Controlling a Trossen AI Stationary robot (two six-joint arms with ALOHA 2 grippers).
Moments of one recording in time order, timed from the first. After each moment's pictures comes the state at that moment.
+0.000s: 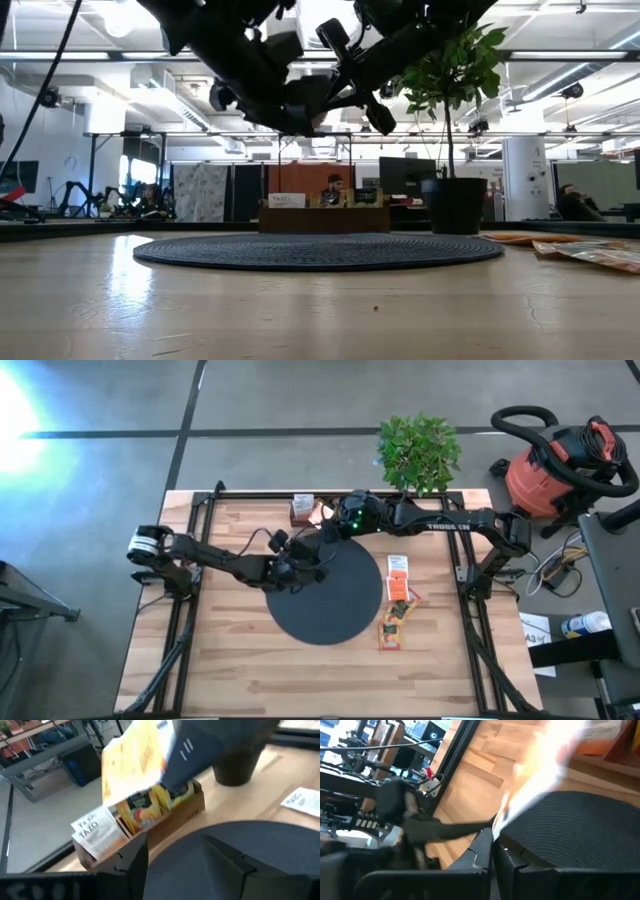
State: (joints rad) left arm -0.08 1.63 1.01 -0.01 -0.96 -0.37; right arm -0.29 1.67 1.23 -0.12 -0.12 0.93
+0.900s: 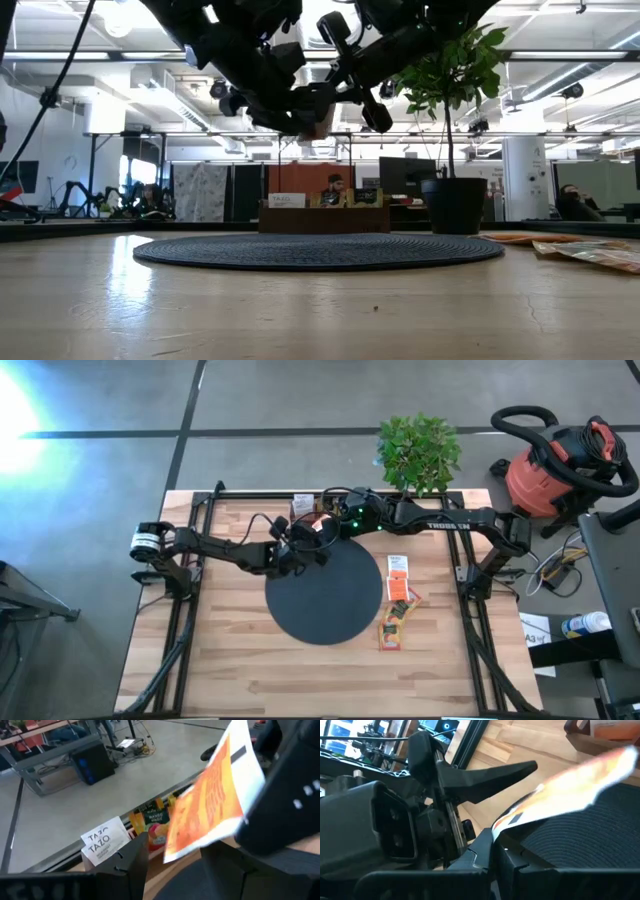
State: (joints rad) left arm 0.04 1.65 1.01 0.11 -0.93 -0.31; right arm -0.30 1.67 1.23 -0.09 -0.22 0.97
